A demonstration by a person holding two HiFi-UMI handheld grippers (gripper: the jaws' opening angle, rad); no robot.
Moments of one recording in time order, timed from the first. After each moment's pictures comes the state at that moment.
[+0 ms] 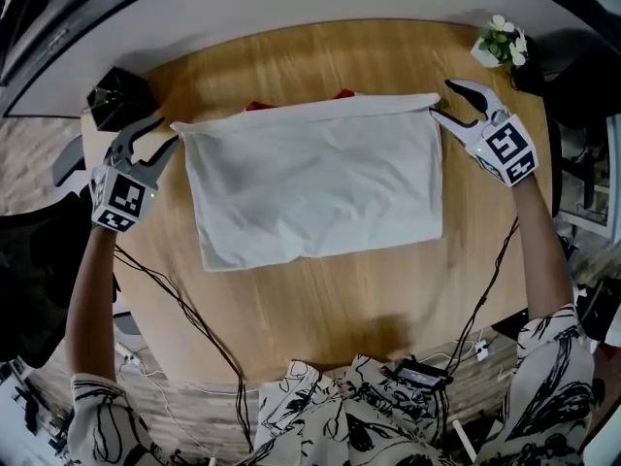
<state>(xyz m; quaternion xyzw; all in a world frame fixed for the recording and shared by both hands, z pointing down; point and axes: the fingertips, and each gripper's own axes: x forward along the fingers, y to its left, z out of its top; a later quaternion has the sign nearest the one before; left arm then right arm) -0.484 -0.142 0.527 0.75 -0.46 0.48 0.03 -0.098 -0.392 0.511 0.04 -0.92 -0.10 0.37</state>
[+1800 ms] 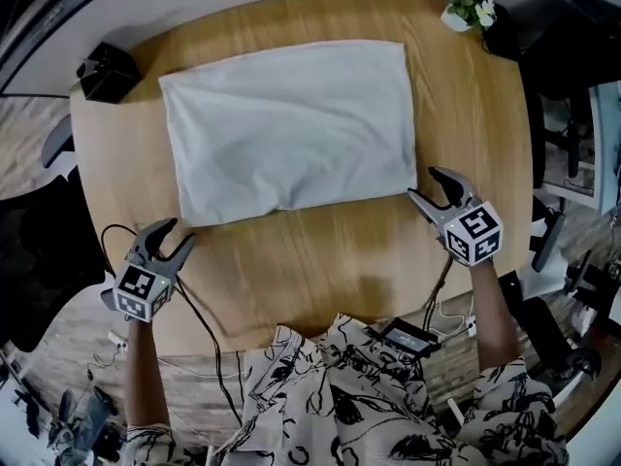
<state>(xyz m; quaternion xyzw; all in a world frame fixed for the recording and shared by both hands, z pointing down) -0.334 0.086 0.532 0.73 -0.51 0.30 0.35 0.043 -0.185 0.535 0.14 -0.90 0.16 0.39</state>
